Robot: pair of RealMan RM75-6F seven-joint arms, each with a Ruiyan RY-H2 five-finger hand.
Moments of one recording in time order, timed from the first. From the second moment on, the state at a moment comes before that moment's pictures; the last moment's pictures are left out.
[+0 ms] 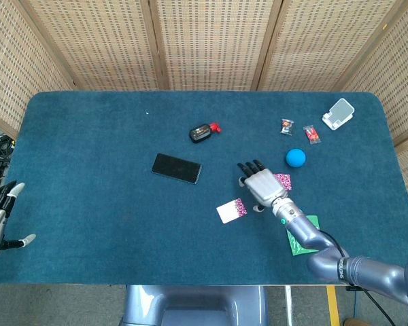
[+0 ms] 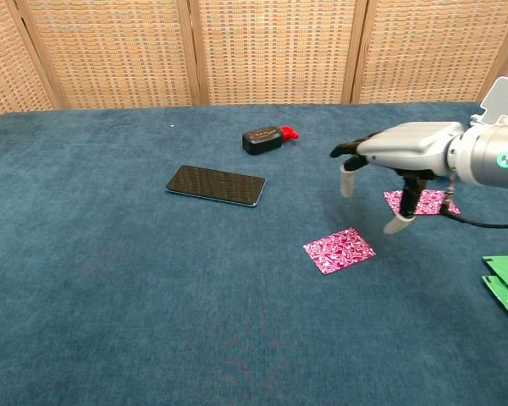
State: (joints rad) left arm -0.15 -1.00 -0.04 -1.74 1.35 1.32 0.03; right arm 0.87 -1.45 0.12 -1.41 -1.13 0.74 -0.41
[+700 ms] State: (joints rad) left arm -0.15 -1.00 -0.05 -1.73 1.34 1.31 0.01; right arm 0.93 -1.58 0.07 -1.34 -1.14 0.71 -0.49
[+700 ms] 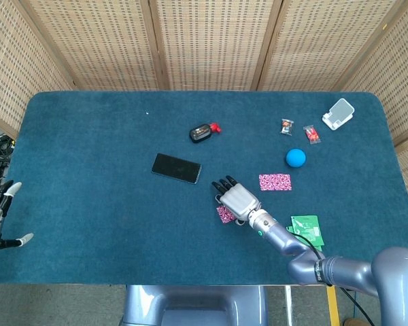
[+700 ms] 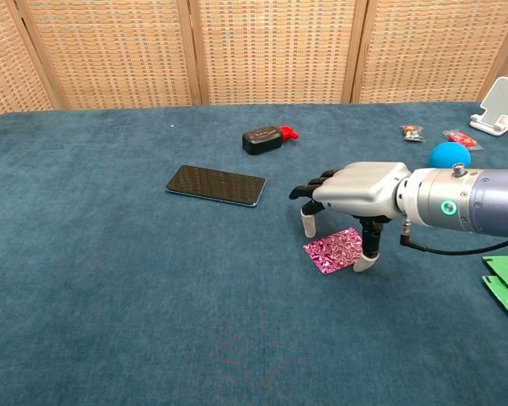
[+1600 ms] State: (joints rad) left arm -0.15 -1.00 -0.05 -1.73 1.34 1.31 0.02; right arm 0.92 -1.63 0.06 -1.26 -1.15 0.71 -0.46
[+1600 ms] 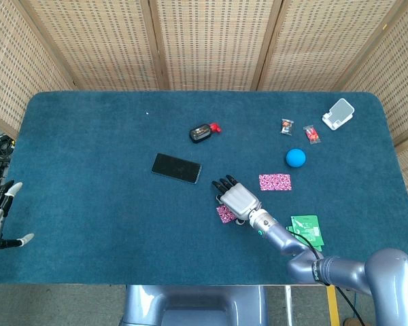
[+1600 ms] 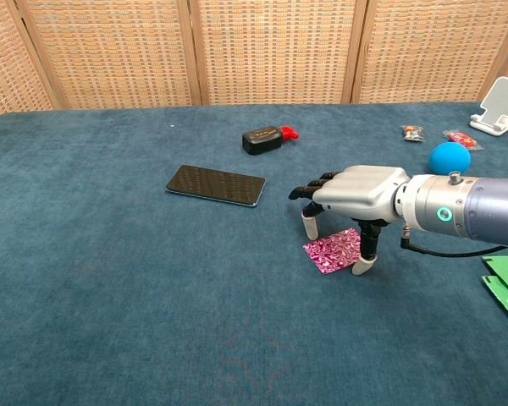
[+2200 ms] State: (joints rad) left arm -0.15 -1.00 -0.04 -1.74 1.34 1.31 0.02; right arm 0.92 -1.62 0.07 -1.28 -1.16 0.72 -0.44
